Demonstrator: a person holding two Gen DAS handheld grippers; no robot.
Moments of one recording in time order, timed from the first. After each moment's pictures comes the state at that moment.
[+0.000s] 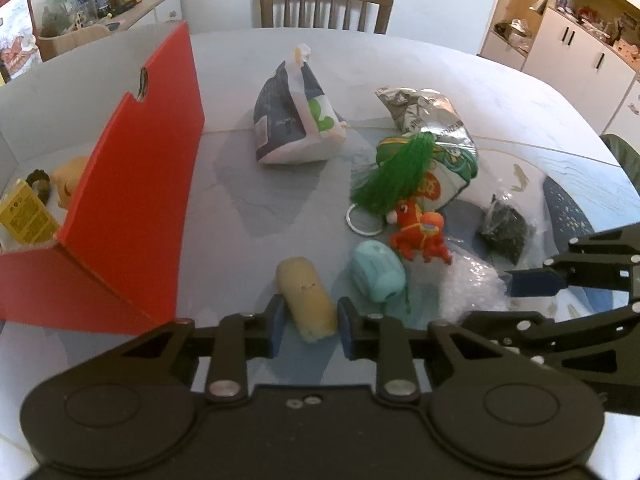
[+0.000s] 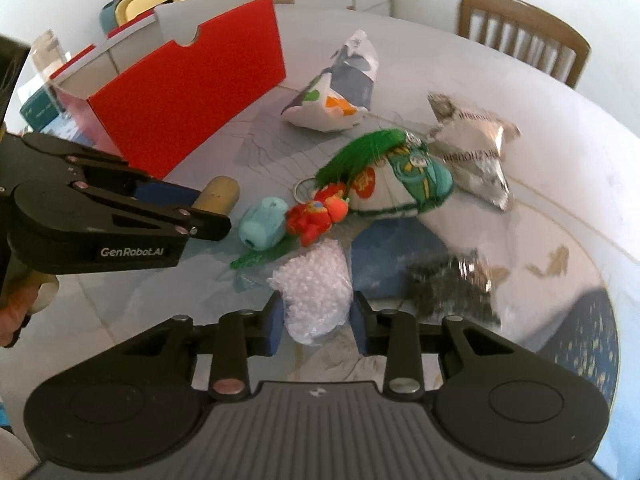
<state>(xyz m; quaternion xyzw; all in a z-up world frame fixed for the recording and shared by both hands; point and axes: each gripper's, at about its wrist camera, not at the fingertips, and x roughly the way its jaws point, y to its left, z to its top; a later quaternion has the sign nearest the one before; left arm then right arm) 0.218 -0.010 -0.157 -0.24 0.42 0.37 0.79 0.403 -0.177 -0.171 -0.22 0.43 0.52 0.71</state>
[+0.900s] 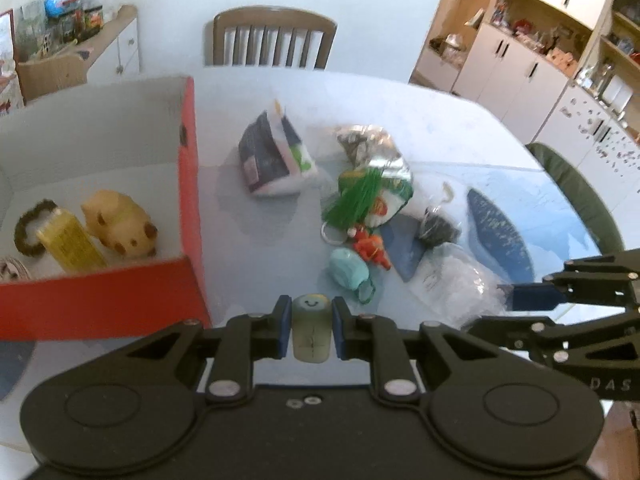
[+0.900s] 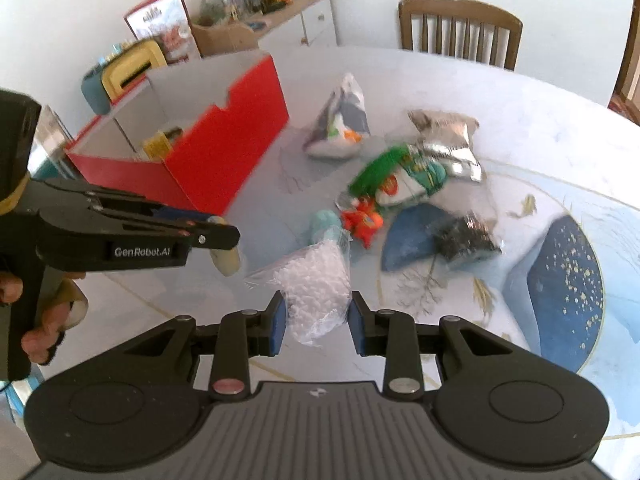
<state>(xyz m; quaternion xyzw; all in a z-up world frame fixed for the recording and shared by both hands) 0.157 -0.013 -0.095 -0.24 0.38 0.28 0.85 0.330 -0.203 -0.097 -0.12 0.45 0.46 0.76</state>
